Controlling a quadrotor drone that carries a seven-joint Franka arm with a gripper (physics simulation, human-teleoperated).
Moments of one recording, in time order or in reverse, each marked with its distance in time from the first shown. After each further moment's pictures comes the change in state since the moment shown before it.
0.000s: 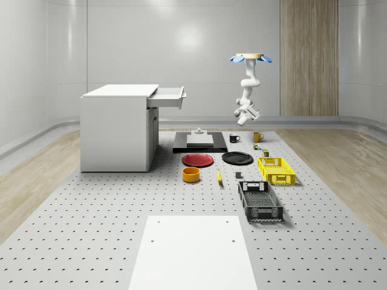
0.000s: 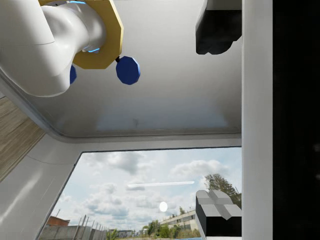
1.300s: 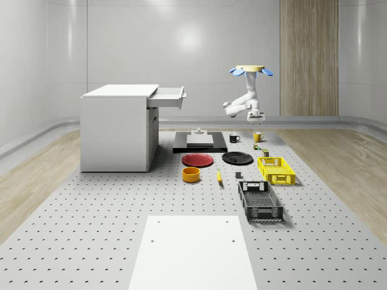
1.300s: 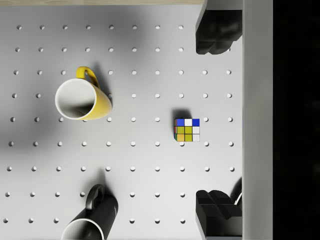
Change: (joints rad) arm -0.852 -0.288 0.800 -0.685 -1.354 -0.250 0.669
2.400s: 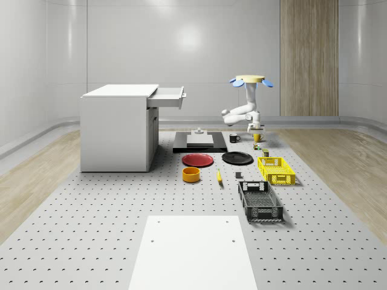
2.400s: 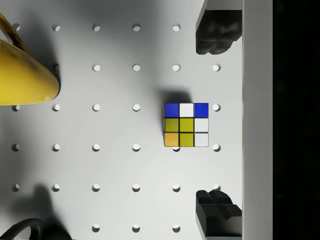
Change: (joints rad) arm -0.073 -0.121 0.053 0.006 0.049 0.083 0.060
